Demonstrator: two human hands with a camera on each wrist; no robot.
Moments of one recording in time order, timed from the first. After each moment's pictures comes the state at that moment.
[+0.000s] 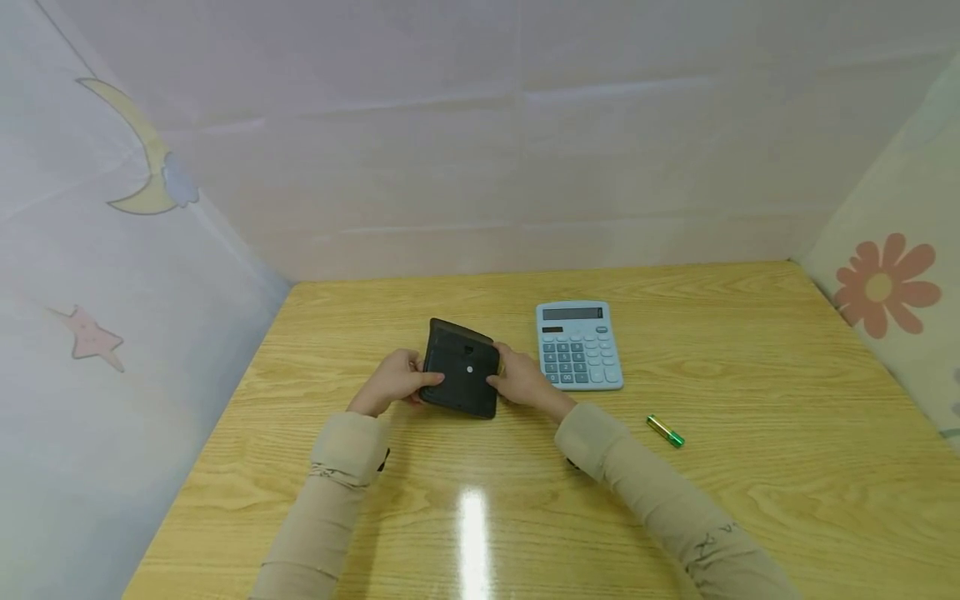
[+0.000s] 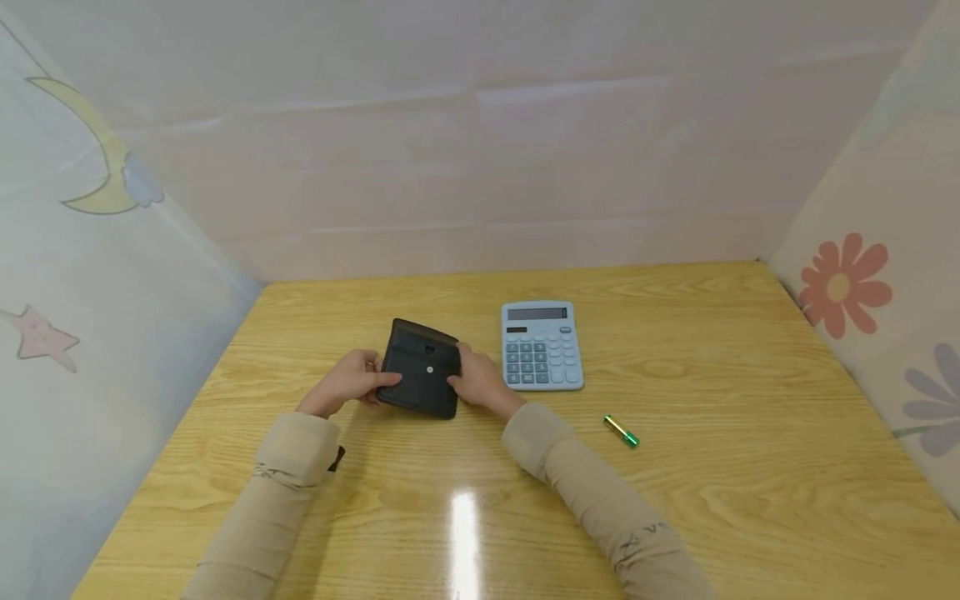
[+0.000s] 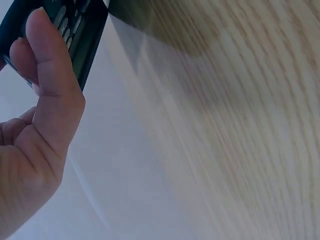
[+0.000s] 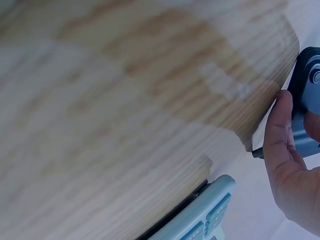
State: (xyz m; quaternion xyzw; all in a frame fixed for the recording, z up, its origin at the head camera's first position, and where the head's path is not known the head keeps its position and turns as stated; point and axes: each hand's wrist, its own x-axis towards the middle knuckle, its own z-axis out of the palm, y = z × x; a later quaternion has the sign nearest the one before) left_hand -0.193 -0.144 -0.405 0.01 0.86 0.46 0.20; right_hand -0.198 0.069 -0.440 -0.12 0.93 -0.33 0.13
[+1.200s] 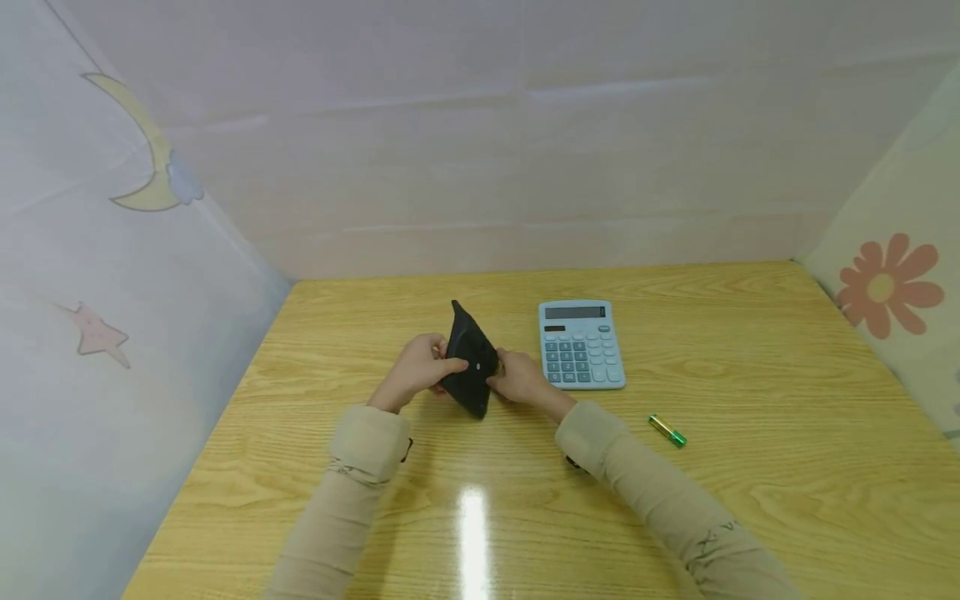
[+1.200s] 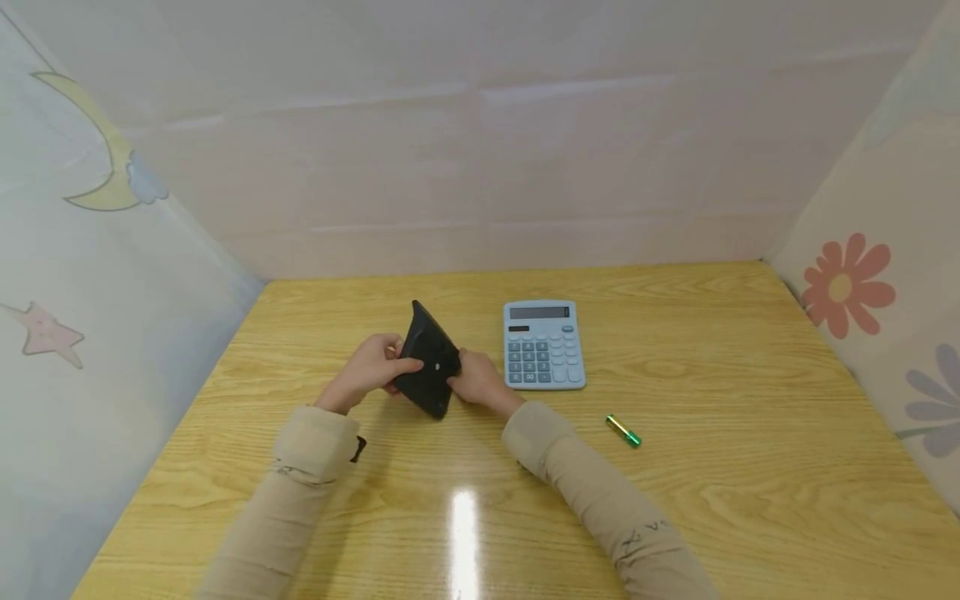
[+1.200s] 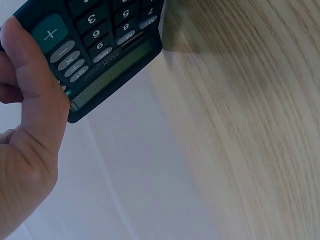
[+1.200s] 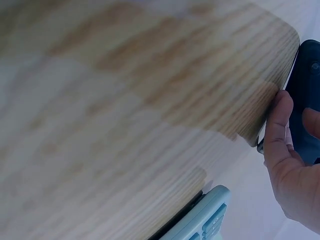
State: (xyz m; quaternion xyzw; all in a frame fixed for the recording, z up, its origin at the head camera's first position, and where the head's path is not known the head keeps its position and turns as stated) left_hand -0.185 -0.112 -0.379 0.05 0.85 0.50 0.16; right_hand -0.196 0.065 -0.437 -0.12 0.93 -0.33 0.13
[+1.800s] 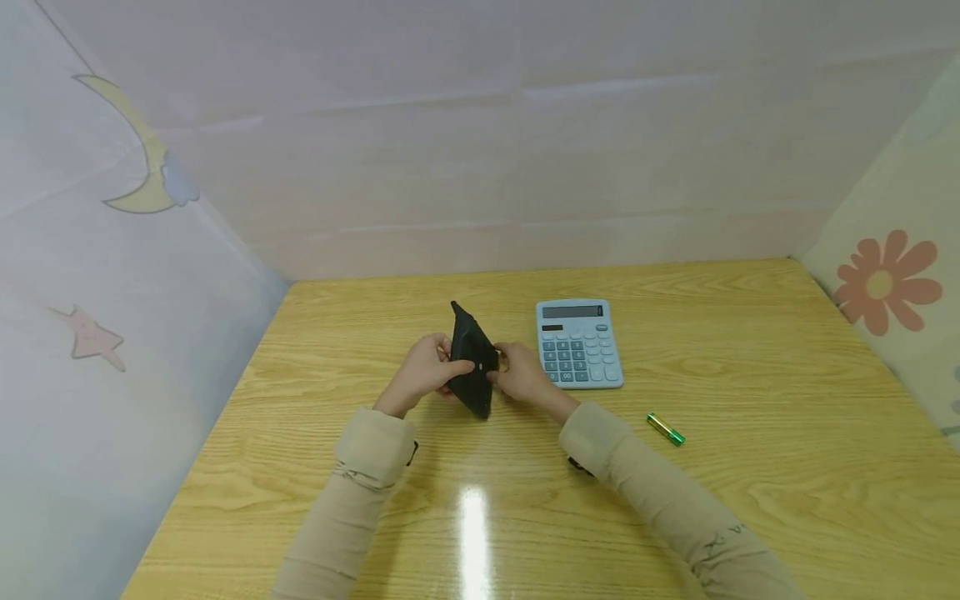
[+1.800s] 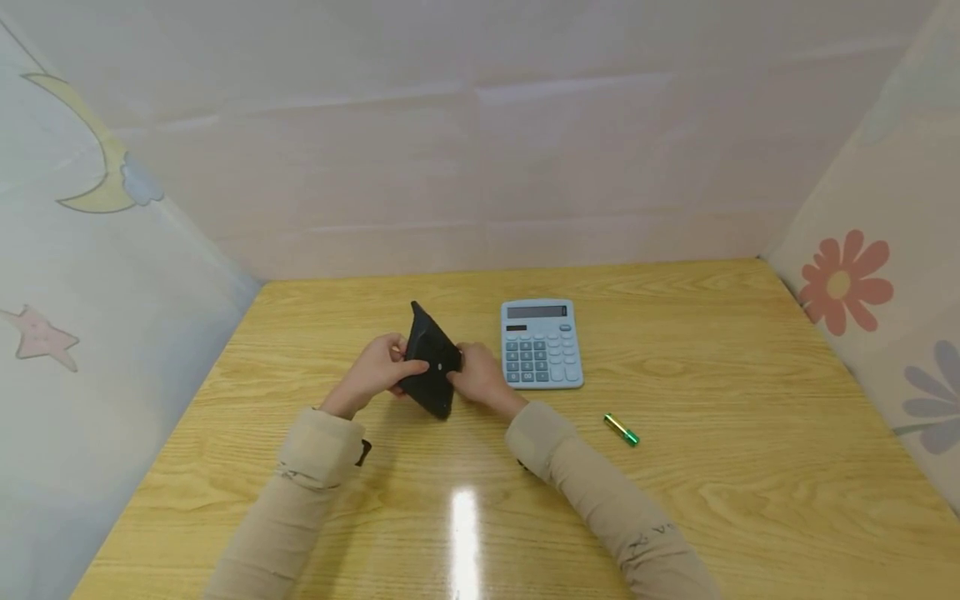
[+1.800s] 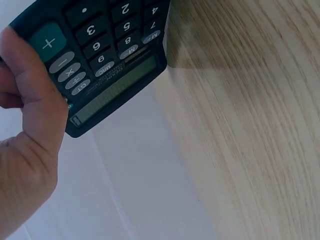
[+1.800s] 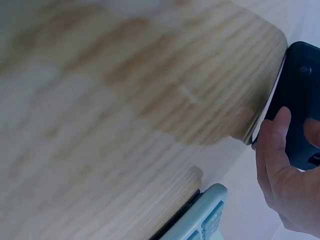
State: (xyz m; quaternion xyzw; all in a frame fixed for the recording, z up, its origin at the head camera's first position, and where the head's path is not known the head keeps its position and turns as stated) left_hand -0.182 -0.101 -0.381 0.04 0.84 0.52 0.16; right_hand -0.194 0.070 -0.432 -0.11 0.92 -0.37 0.07
